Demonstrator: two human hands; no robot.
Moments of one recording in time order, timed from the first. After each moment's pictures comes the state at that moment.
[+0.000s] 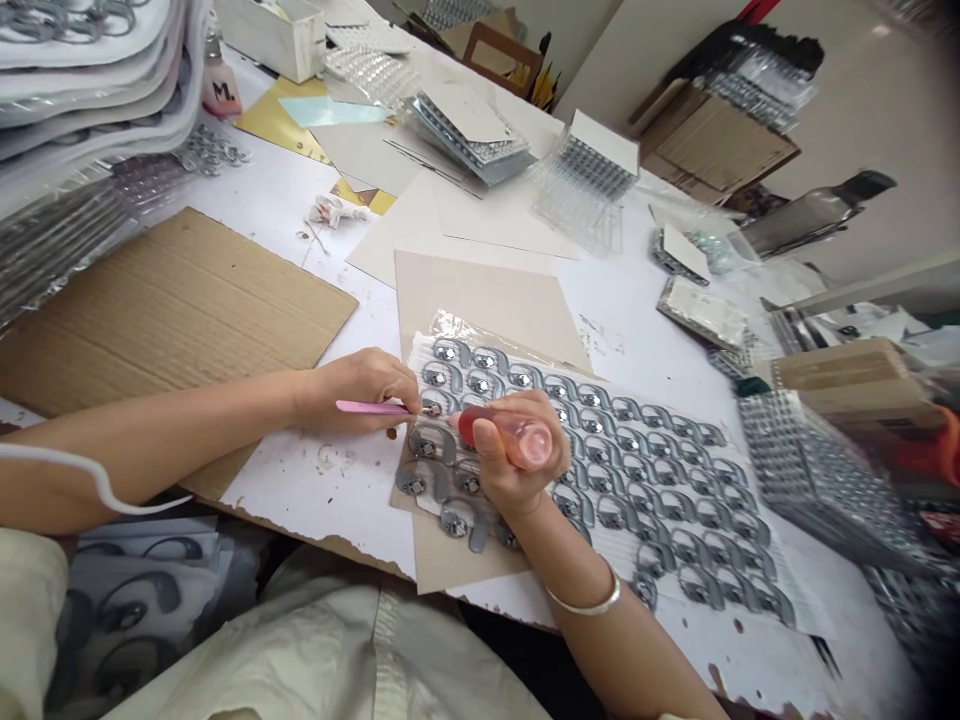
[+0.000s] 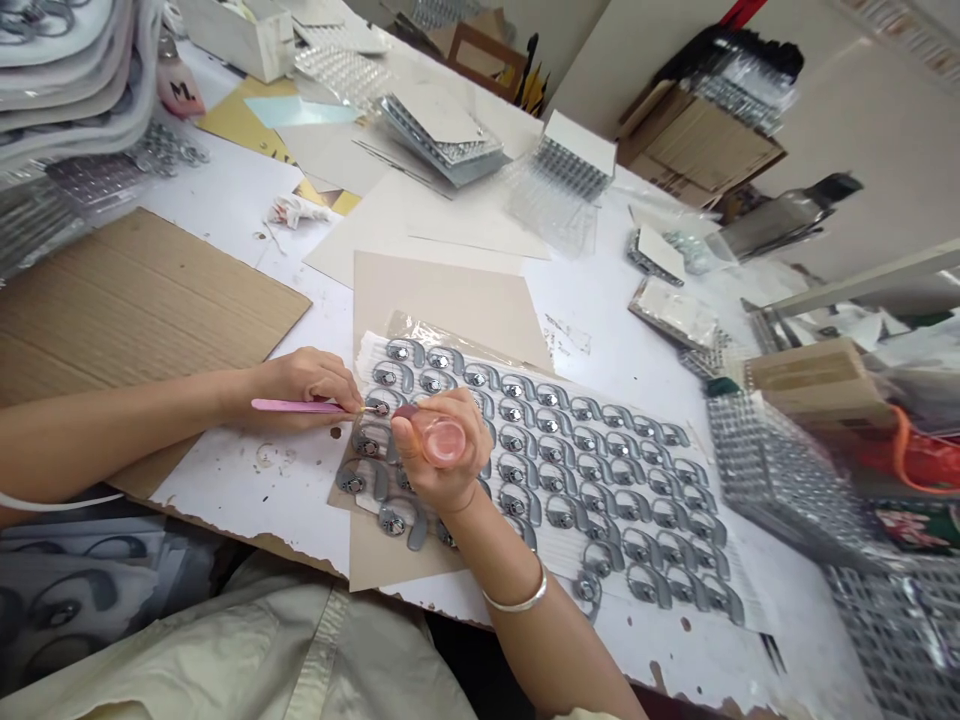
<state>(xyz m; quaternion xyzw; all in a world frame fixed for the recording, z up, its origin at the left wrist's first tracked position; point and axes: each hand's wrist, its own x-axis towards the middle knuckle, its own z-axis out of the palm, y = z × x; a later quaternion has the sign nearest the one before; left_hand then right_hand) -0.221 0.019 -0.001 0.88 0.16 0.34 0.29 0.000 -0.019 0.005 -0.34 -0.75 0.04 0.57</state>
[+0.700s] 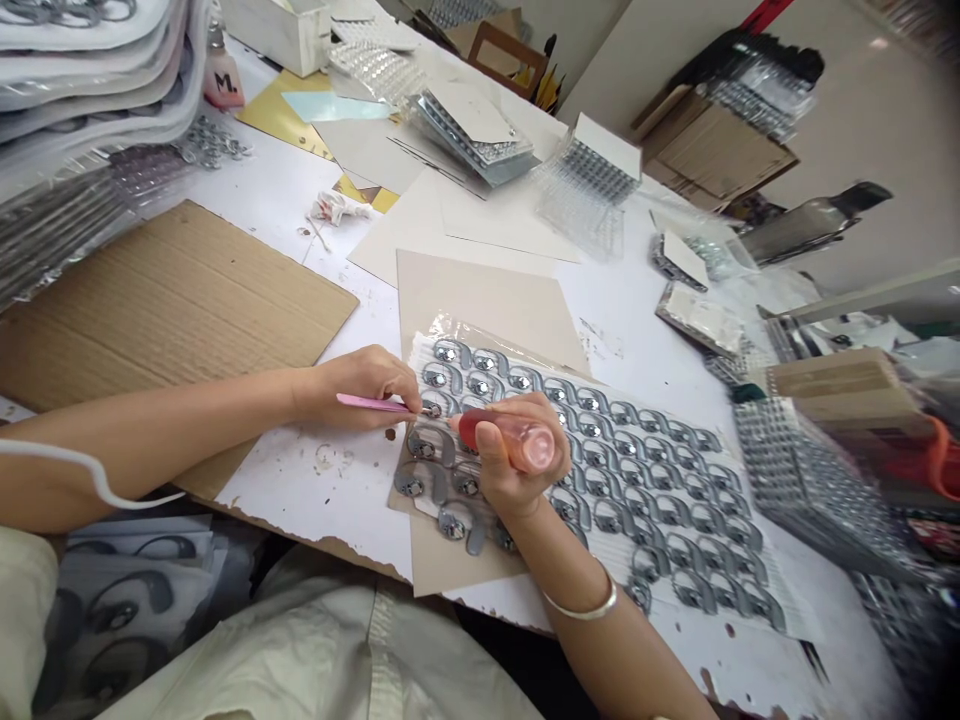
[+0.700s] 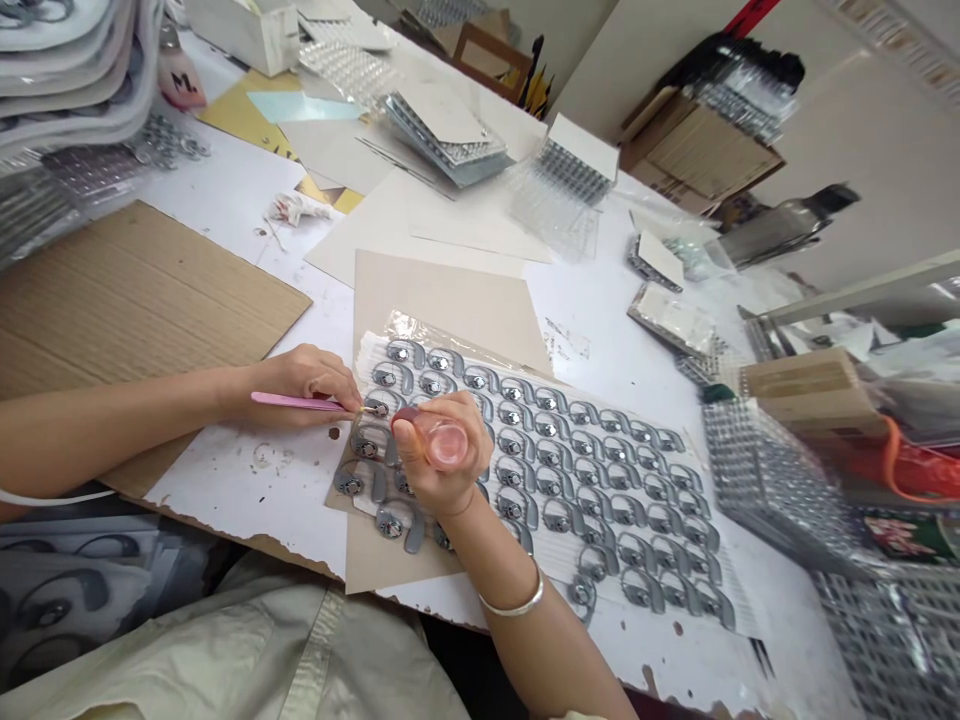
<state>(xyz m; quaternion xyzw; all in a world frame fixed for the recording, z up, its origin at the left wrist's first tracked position) -0.220 0.018 0.003 0.87 0.18 0.35 0.30 0.000 -0.020 0.004 -0.34 -0.73 0.07 0.58</state>
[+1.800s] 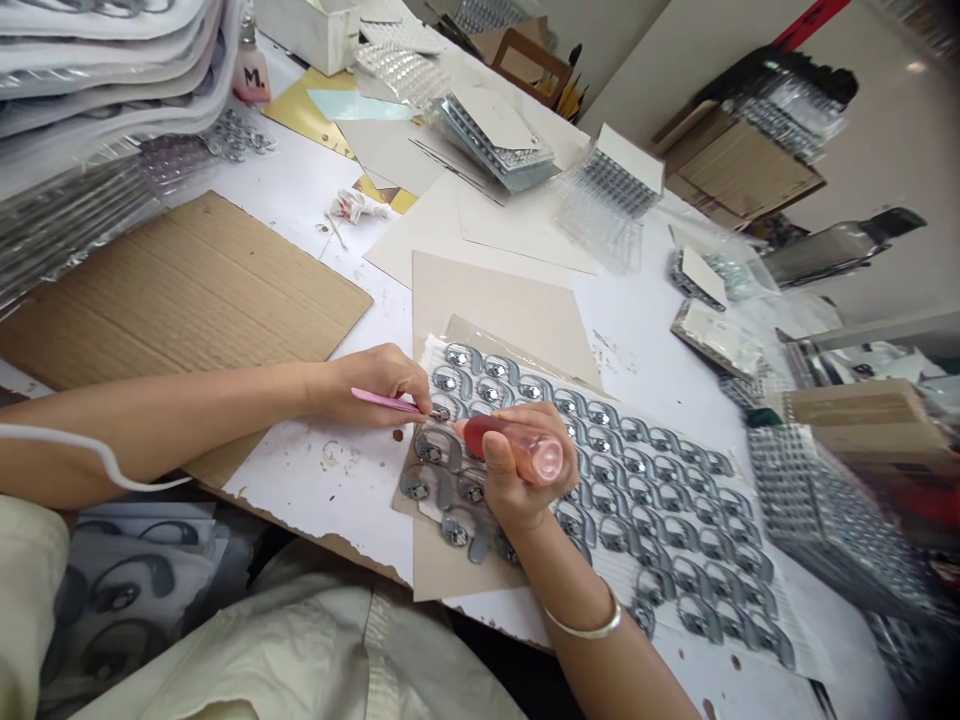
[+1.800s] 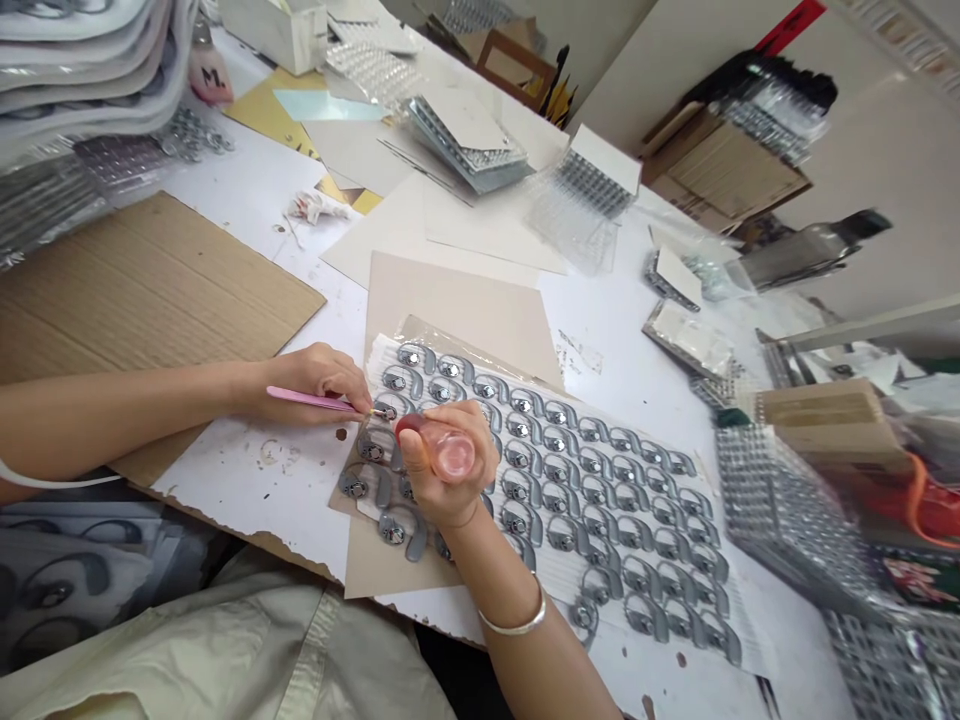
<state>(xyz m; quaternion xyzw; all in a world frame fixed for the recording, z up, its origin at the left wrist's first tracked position) -0.221 0.019 0.000 0.86 0.19 0.34 0.34 -0.003 -0.022 0.004 -0.34 -0.73 0.10 0.58</state>
